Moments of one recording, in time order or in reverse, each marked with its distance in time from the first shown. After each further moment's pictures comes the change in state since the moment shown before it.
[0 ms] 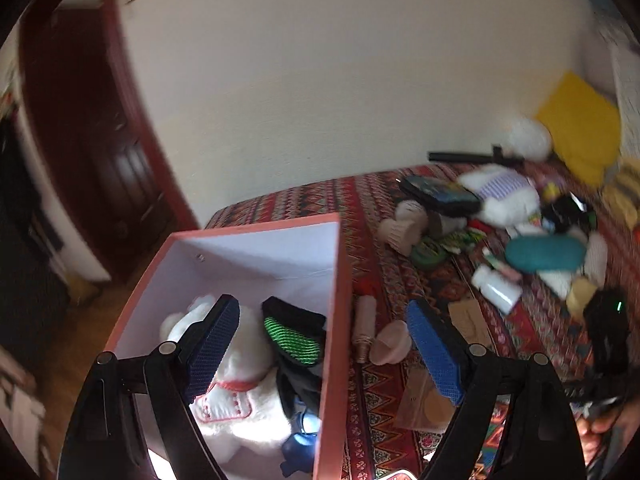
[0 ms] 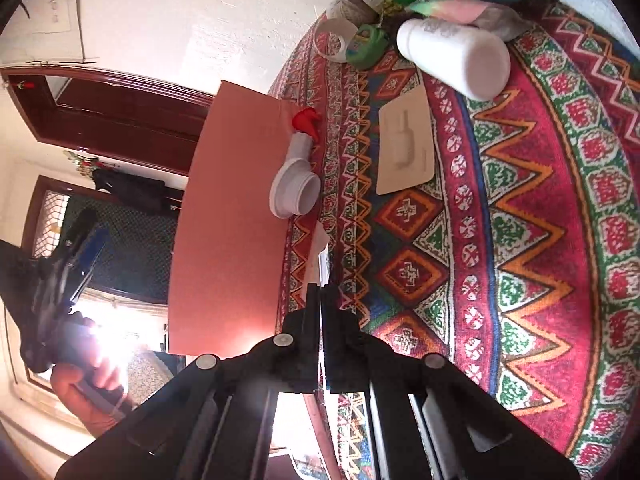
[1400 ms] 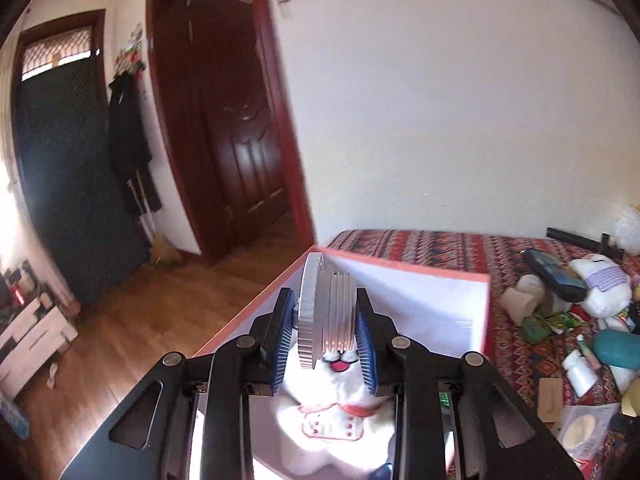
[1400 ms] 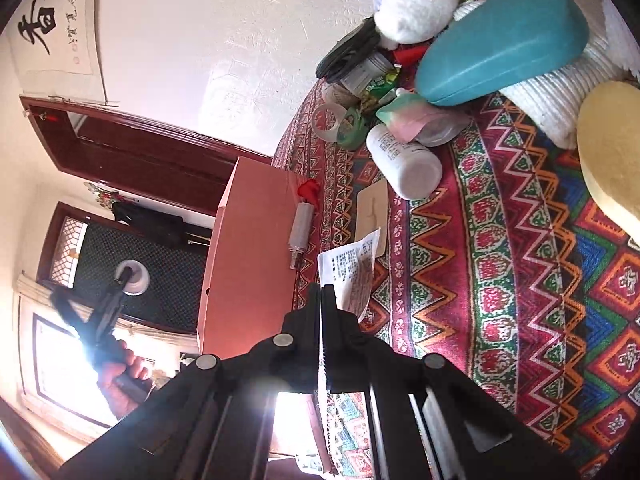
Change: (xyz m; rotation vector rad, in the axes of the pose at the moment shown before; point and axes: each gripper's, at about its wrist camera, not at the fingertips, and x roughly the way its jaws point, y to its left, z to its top) left arm -0.010 0.154 -0.037 -0.445 -0.011 0.378; right arm -0.067 -0.009 0.030 0.009 -0.128 0.045
